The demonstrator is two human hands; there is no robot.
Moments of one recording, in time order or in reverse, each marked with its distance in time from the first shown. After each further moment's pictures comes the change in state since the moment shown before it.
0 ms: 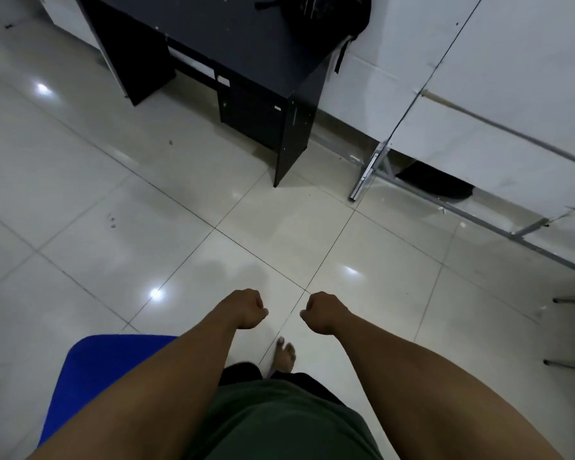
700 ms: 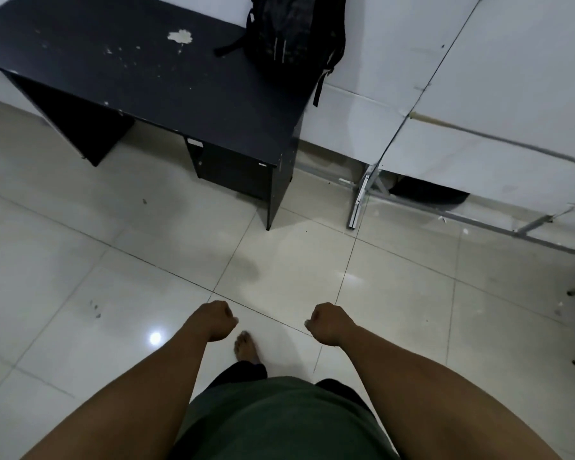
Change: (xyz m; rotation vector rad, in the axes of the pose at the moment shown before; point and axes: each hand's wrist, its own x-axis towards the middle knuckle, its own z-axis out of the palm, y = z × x) left_hand 0.176 -0.049 -0.248 0.081 0.028 -0.051; right_hand 0.178 -0.091 -0.153 0.205 0.016 0.121
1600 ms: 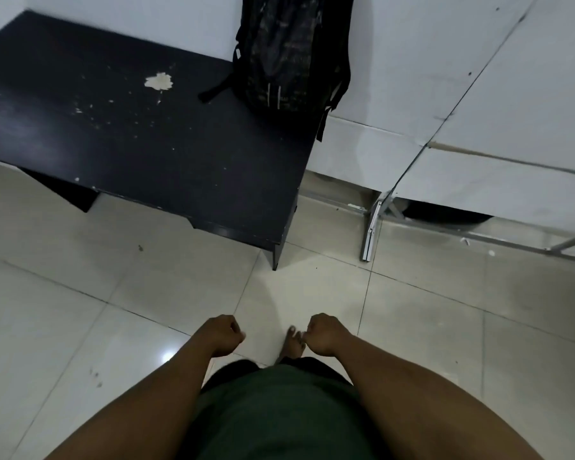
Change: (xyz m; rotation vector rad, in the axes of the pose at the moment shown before) left_hand 0.181 0.060 -0.160 0.014 -0.107 -0.001; right_hand 0.183 -0.079 -0.141 0.088 -0.131 0.044
